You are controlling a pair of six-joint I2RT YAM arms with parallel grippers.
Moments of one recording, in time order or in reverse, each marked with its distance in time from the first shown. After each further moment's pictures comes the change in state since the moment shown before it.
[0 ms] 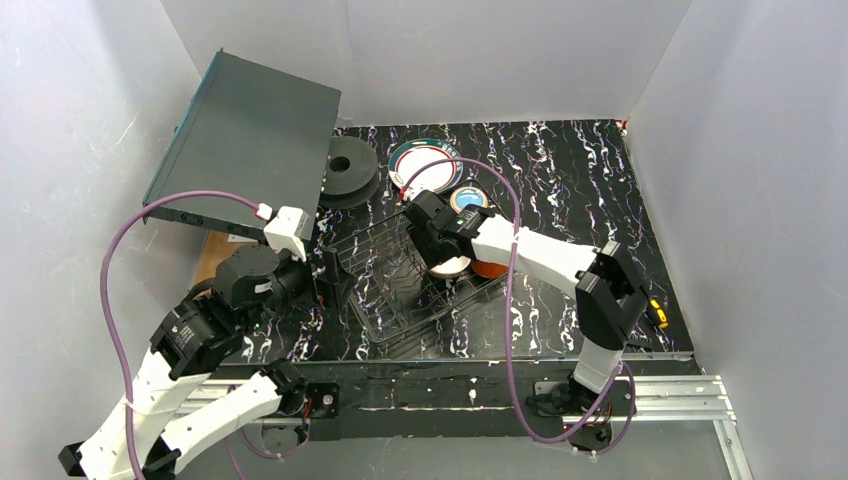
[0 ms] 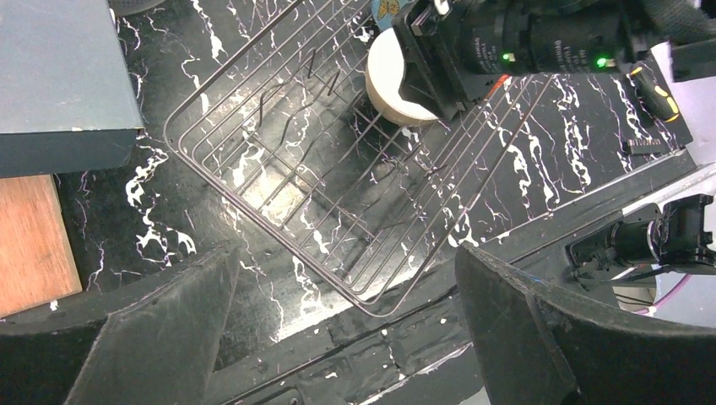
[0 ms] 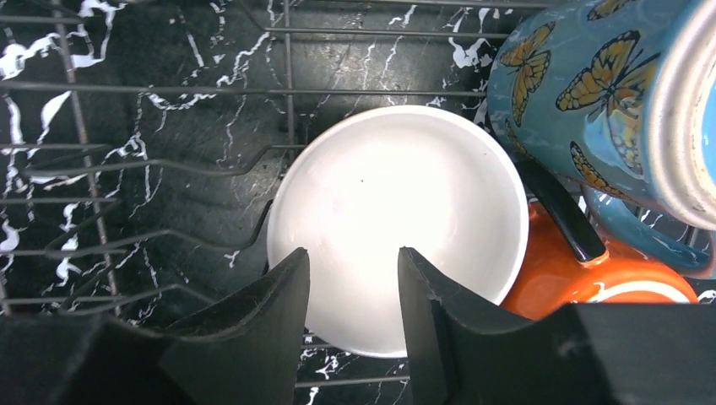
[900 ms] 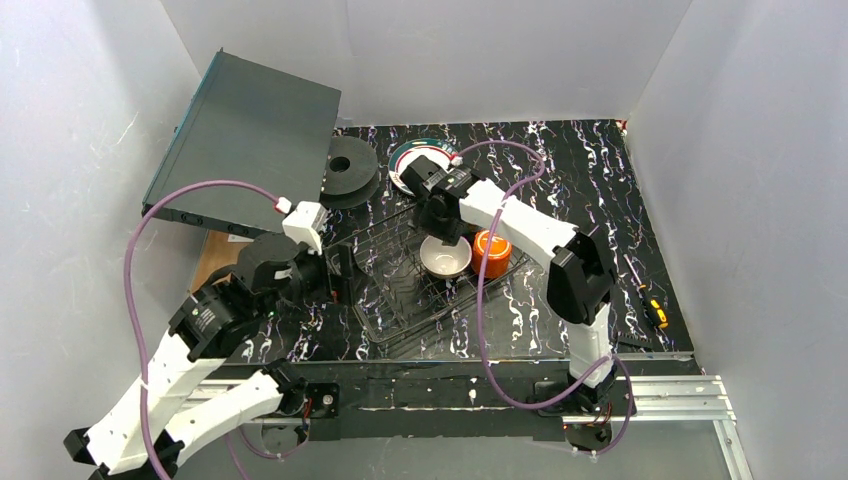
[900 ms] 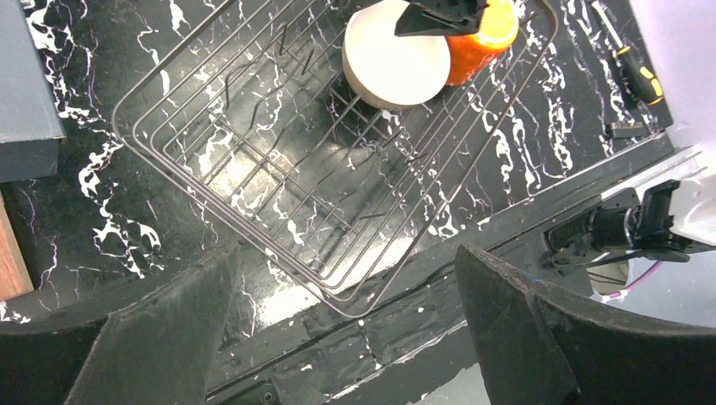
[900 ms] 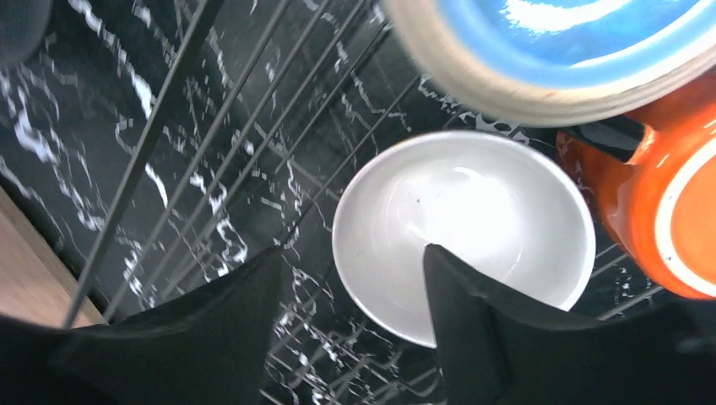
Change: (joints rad) left arm 0.000 0.091 -0.005 0.022 0.063 -0.049; right arm -0.096 0.193 0.386 -0.335 -0.002 0.847
